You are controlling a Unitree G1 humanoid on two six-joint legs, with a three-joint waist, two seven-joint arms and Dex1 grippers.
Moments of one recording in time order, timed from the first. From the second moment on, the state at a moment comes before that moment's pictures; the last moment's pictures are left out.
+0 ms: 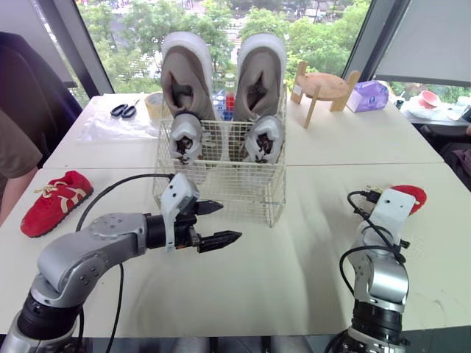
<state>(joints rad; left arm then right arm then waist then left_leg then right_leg) -0.29 0.69 0.00 -0.61 -0.90 0.95 -0.59 -0.22 -0.05 -0.38 -0.28 -0.04 0.73 -0.42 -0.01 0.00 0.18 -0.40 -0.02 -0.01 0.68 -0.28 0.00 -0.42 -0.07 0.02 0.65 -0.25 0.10</state>
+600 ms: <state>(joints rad) -0.53 0.69 0.27 -0.33 -1.19 1.00 -0.60 -0.72 -0.53 -0.34 -0.30 0.24 0.39 0.19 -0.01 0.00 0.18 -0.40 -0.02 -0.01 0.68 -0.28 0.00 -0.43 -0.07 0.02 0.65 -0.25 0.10</state>
